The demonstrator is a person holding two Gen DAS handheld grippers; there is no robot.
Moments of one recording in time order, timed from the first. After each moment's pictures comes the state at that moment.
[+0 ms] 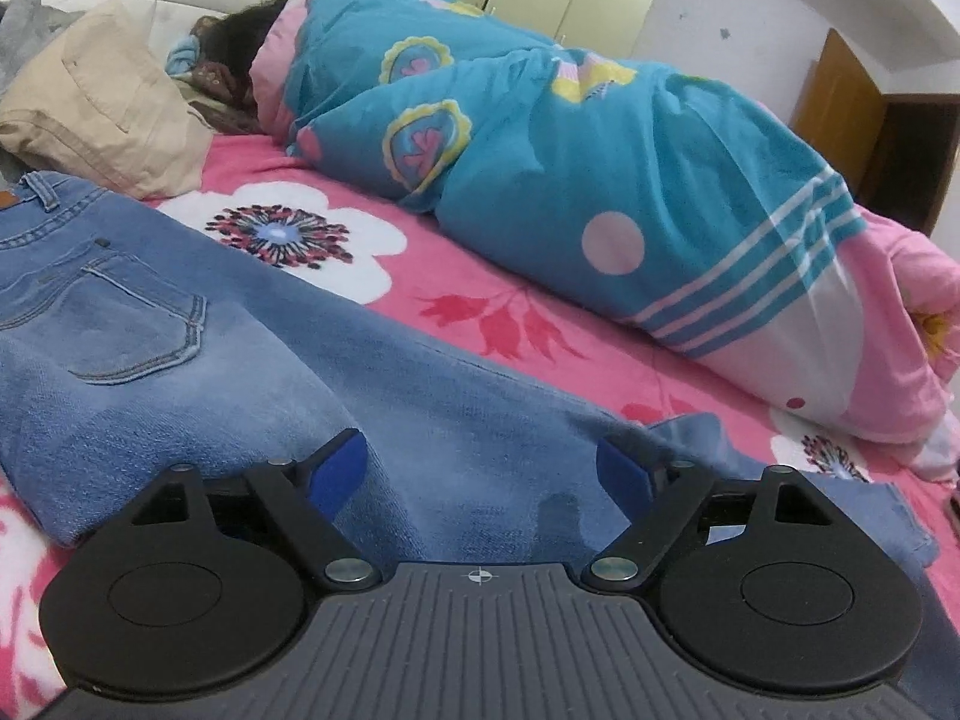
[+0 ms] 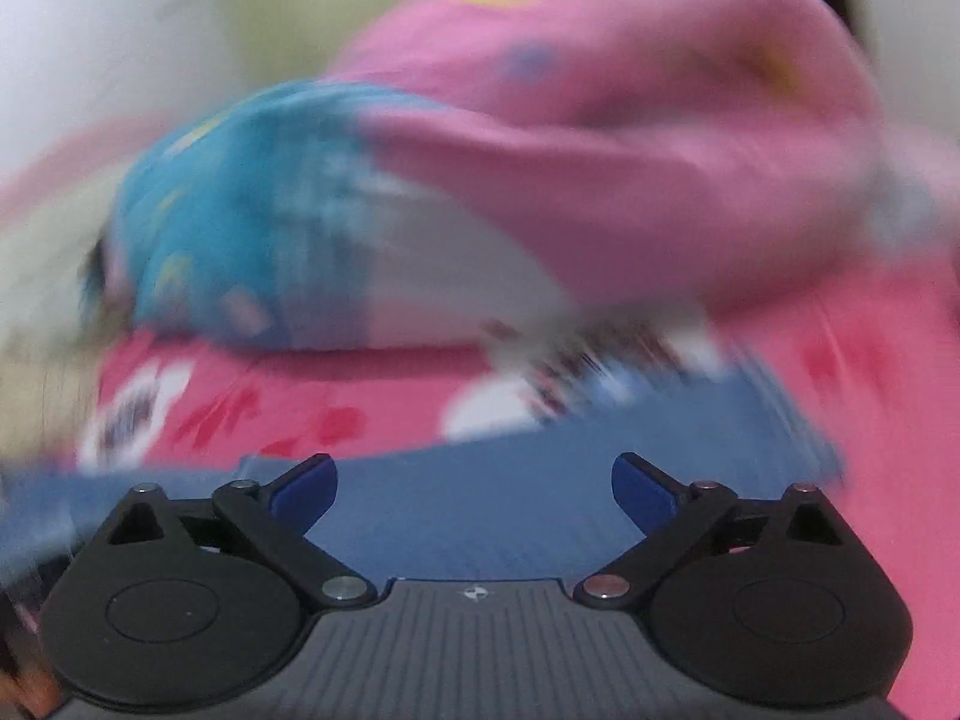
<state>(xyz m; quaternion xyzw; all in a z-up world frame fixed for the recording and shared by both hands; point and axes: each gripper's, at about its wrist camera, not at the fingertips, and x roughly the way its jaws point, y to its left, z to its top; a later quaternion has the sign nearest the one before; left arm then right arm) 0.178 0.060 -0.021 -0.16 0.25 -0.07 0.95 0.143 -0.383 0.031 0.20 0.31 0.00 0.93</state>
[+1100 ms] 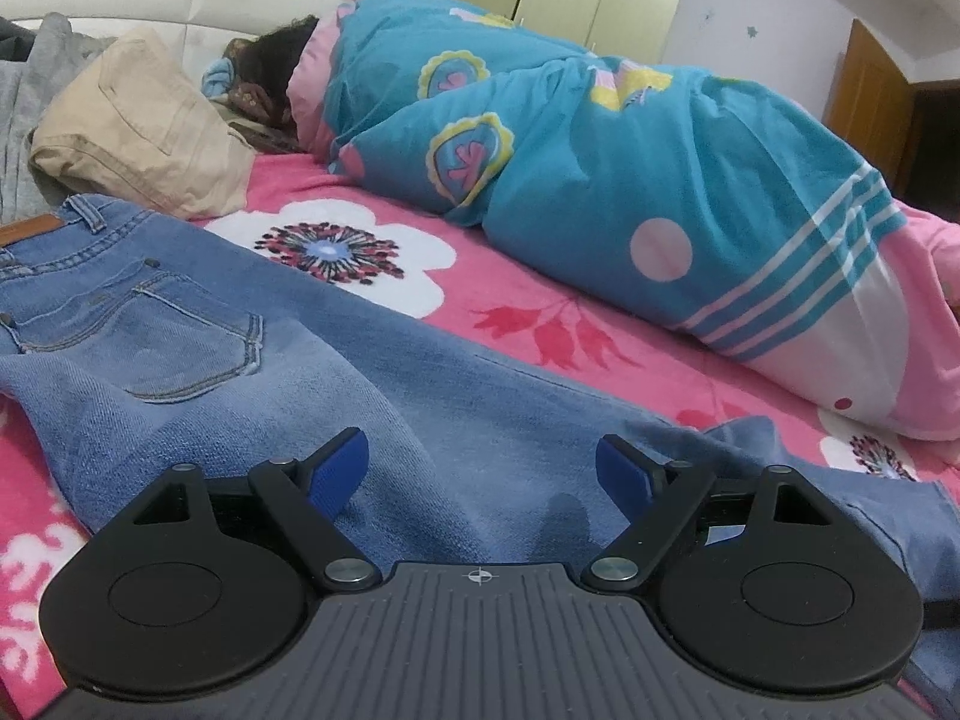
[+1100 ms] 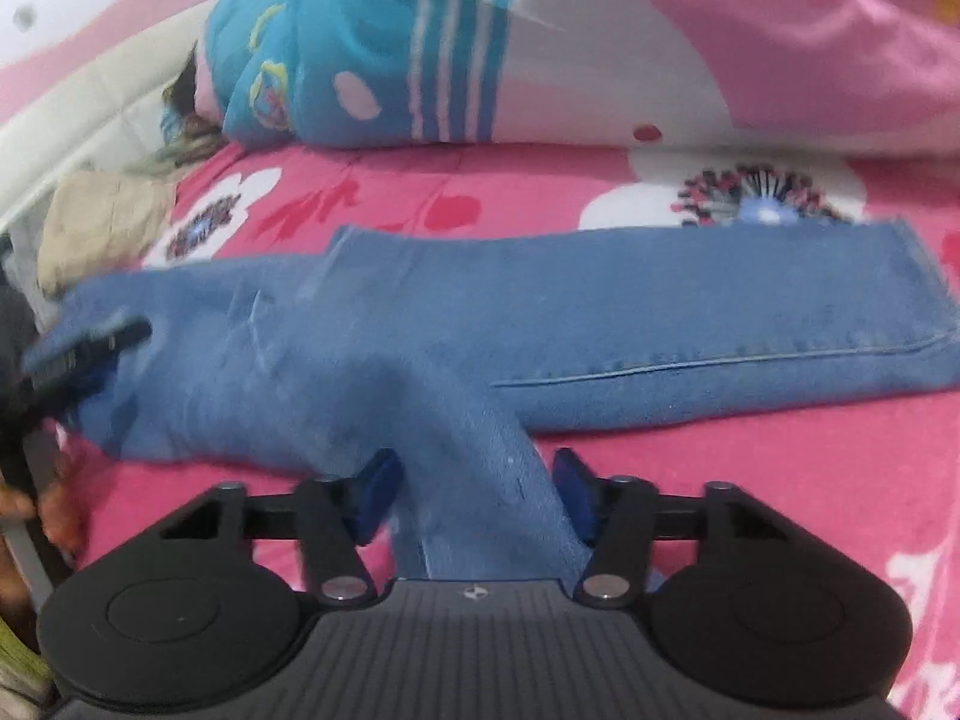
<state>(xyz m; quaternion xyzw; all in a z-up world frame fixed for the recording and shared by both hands) 0.176 0.067 -0.023 -0.14 0.25 -0.02 0.96 0.137 -0.299 -0.014 0.06 0.42 0.11 0.90</state>
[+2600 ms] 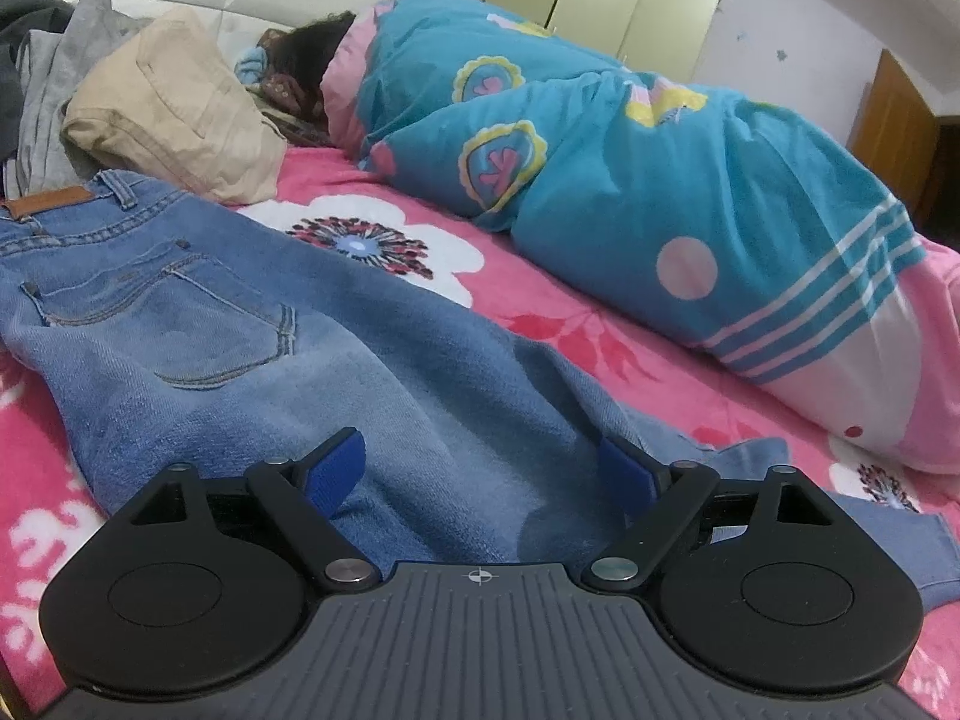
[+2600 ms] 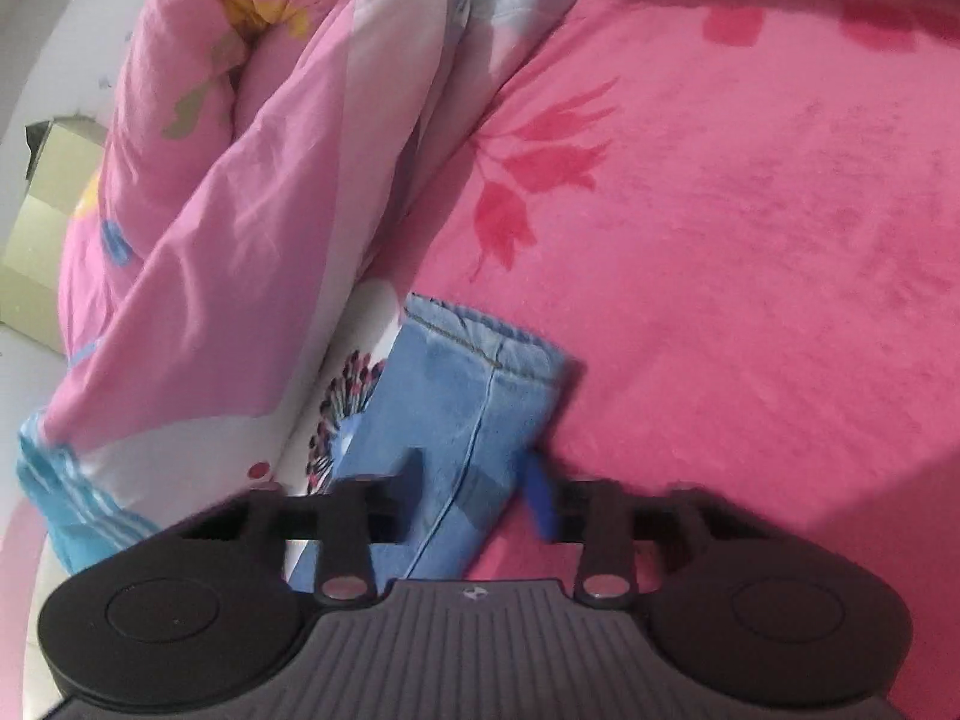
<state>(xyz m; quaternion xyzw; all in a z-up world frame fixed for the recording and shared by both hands) 0.174 0.076 -0.028 -0.17 0.24 0.00 0.96 0.143 -0.510 -0.057 0.49 0.28 -0.15 0.81</state>
